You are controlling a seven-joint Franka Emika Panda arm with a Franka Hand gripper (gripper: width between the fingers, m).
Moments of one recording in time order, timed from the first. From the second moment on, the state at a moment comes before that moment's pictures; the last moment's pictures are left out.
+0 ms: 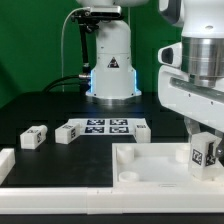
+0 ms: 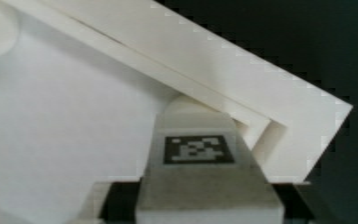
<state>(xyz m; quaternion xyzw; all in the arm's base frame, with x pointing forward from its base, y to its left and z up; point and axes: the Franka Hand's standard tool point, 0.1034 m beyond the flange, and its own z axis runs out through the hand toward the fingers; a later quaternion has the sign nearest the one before) 0.621 0.124 0.074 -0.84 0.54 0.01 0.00</state>
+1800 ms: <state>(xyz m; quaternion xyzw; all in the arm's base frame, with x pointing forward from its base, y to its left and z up) 0.621 0.122 0.072 -0.99 -0.14 0.00 0.01</state>
